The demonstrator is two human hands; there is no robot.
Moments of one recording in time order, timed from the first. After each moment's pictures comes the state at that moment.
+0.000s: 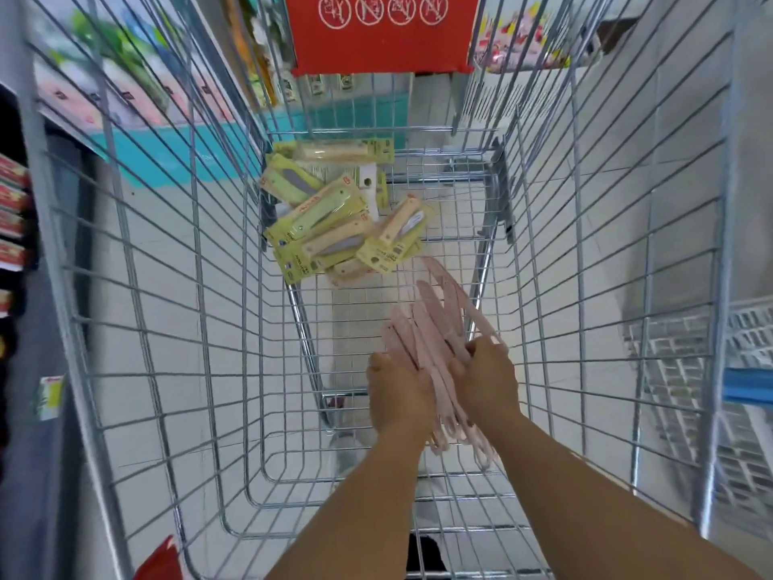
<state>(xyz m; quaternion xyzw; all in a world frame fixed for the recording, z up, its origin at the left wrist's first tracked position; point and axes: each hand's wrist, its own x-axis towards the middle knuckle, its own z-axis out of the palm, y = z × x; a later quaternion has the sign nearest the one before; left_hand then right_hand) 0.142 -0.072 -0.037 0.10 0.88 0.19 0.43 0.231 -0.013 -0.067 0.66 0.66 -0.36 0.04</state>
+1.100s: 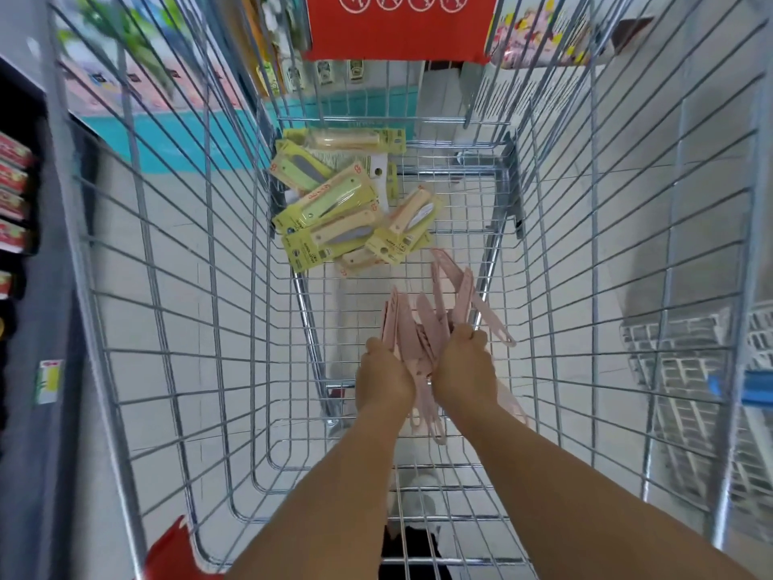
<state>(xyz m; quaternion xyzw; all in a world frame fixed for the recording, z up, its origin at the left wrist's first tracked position) 0.112 -0.080 -0.037 0.16 0.88 0.14 0.43 0.191 -0.034 -0.039 0.63 0.72 -0.27 0.14</state>
